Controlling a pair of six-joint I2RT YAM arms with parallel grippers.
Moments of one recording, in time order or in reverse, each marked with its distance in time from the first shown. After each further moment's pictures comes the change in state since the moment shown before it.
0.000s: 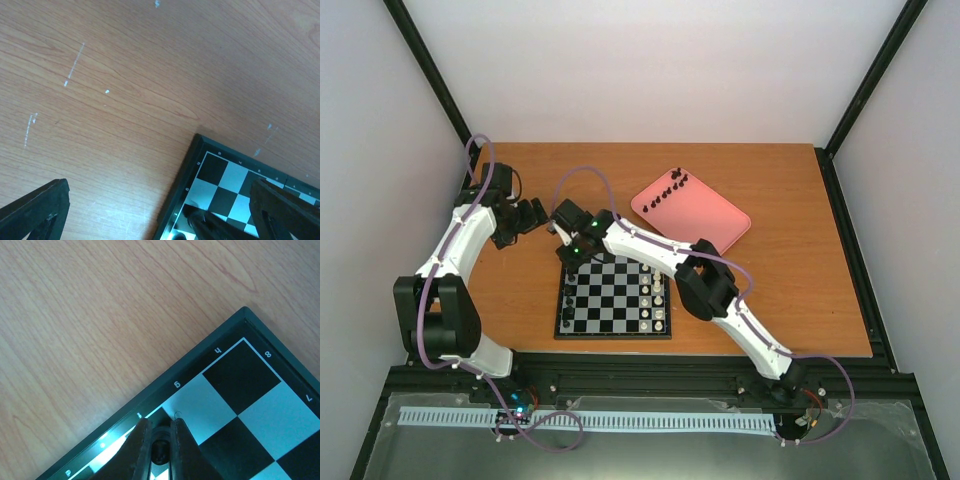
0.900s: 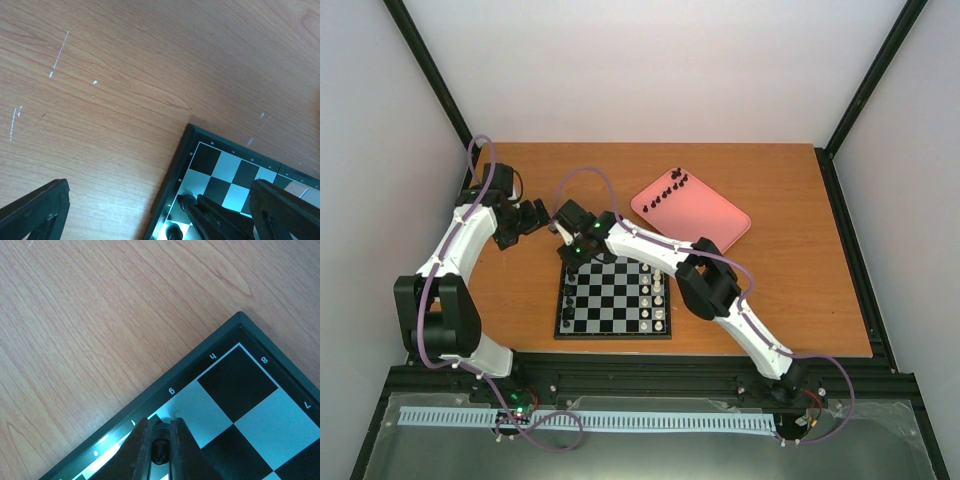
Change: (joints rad) left arm -0.005 0.002 0.000 -0.017 0.045 0.008; right arm -0.011 0.000 -0.047 0.067 -0.010 0.003
